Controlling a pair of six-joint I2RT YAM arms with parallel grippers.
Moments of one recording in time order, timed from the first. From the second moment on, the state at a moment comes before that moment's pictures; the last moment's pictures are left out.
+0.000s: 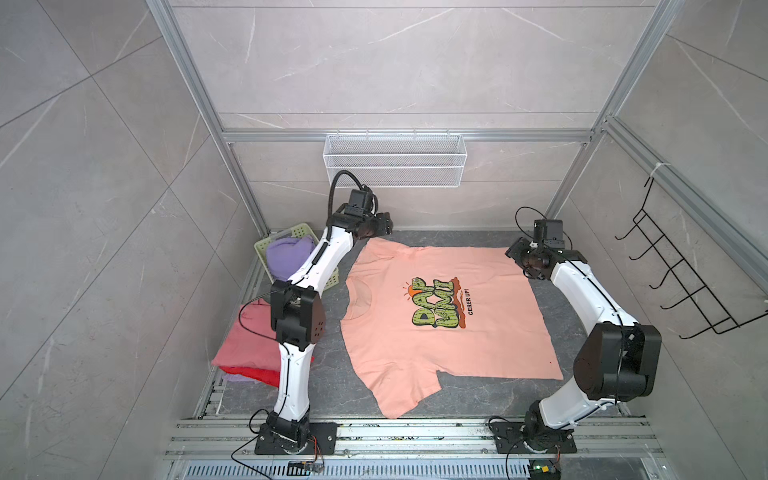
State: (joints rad) left arm -0.40 2.20 2.16 -0.68 0.14 -0.41; right arm -0.06 1.63 1.33 -0.51 -0.01 0.66
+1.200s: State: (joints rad) left arm -0.51 2.68 2.40 -0.53 0.11 -0.57; right arm -0.06 1.70 1.27 -0.47 -0.14 0.77
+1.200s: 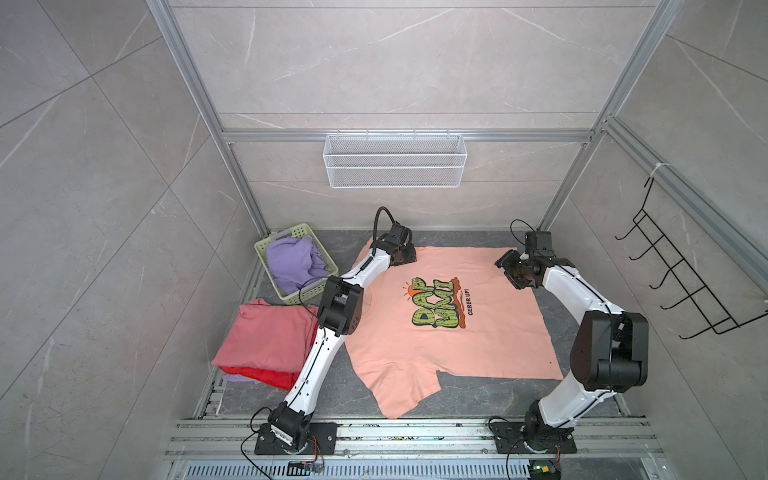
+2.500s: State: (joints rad) left arm -0.29 2.52 2.23 -0.51 0.01 -0.59; right arm -0.06 1.81 1.32 -0.43 -0.17 0.81
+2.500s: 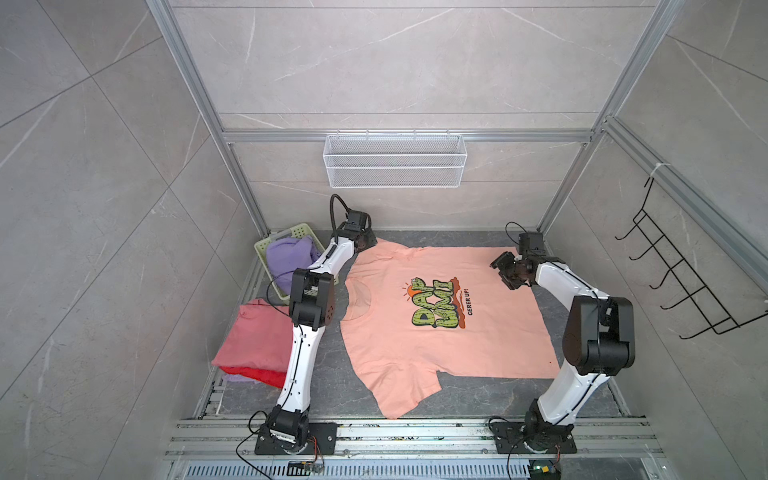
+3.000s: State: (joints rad) left arm -0.30 2.58 2.23 -0.54 -0.03 -0.62; right arm -0.06 1.81 1.33 -0.46 -0.17 0.80
